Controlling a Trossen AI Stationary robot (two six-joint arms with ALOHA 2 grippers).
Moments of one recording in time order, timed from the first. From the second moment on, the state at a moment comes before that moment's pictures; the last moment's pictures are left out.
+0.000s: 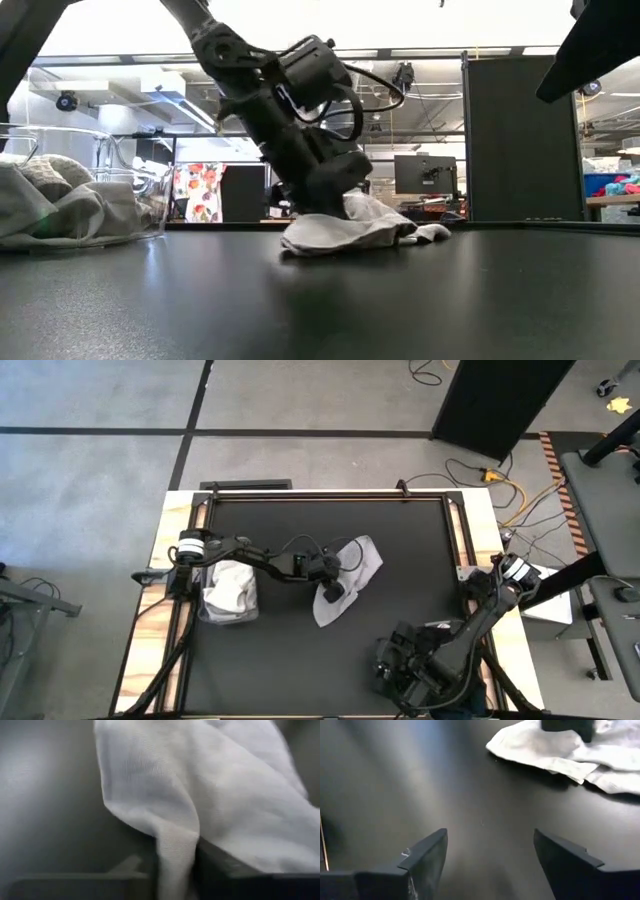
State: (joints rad) left arm 0.04 2.07 1.17 -0.05 -0.29 -0.43; right arm 0.82 1.83 1.33 -0.83 0.69 1.18
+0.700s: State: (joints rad) left arm -0.32 1.56 1.14 -0.49 -0.66 -0.45; right arm 0.80 1.83 1.31 -0.83 0.73 1.18
